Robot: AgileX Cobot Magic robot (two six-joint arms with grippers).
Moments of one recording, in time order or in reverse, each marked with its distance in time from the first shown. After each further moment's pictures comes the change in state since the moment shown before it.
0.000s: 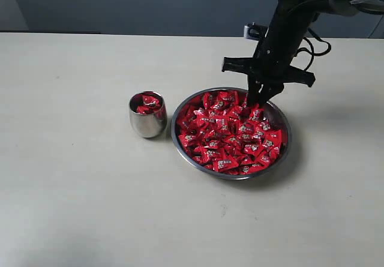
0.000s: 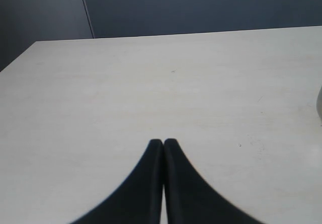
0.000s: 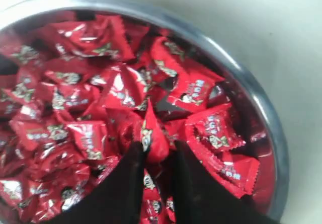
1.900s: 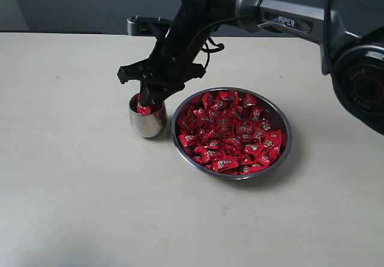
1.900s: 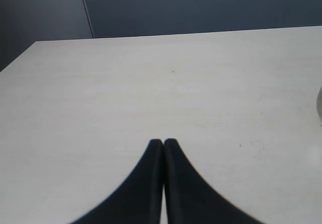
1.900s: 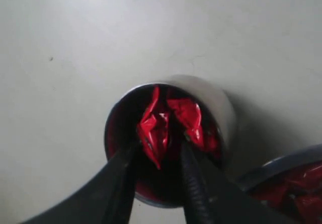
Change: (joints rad) left arm 0.000 0.000 0.000 0.000 0.000 0.000; right arm 0.294 0.140 -0.258 0.249 -0.126 -0.411
